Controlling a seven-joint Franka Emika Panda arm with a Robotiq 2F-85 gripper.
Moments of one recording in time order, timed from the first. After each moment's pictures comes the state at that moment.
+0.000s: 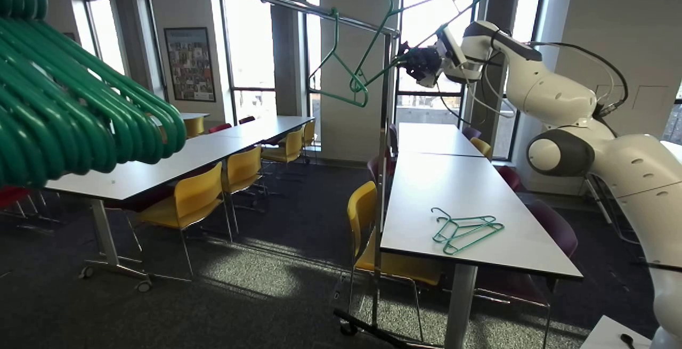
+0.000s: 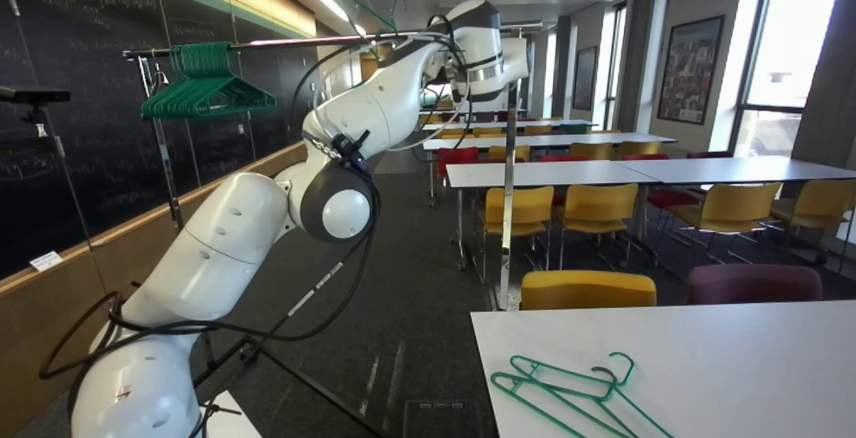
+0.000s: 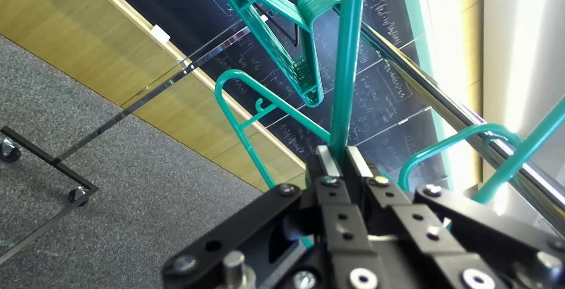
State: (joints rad) arm -0.21 0.71 -0.02 -0.57 1.63 1.19 0.85
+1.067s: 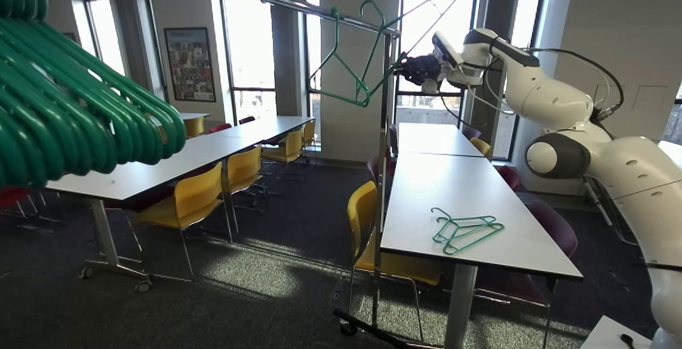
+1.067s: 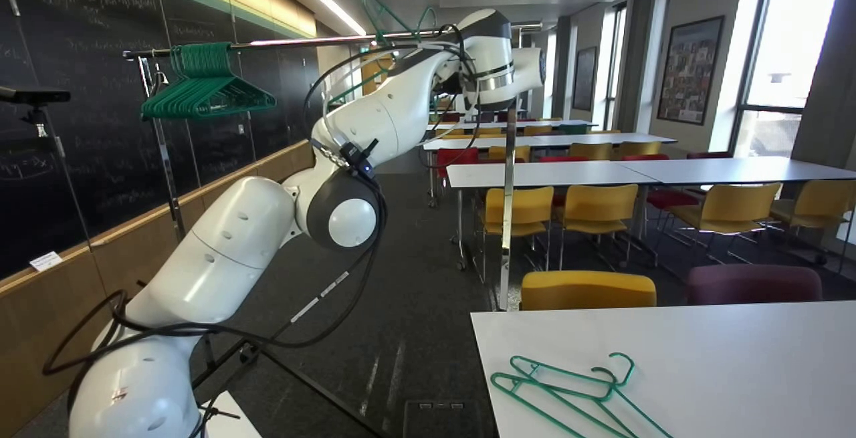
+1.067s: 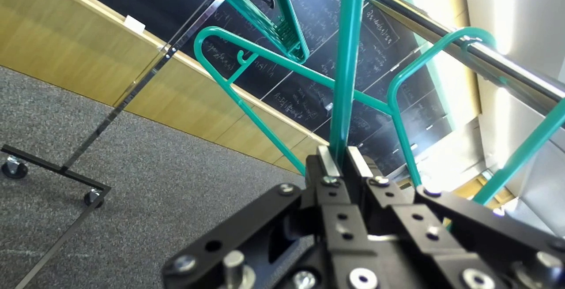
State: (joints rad) arm -0.24 0.75 -0.01 -0.56 1.58 1.27 1.00
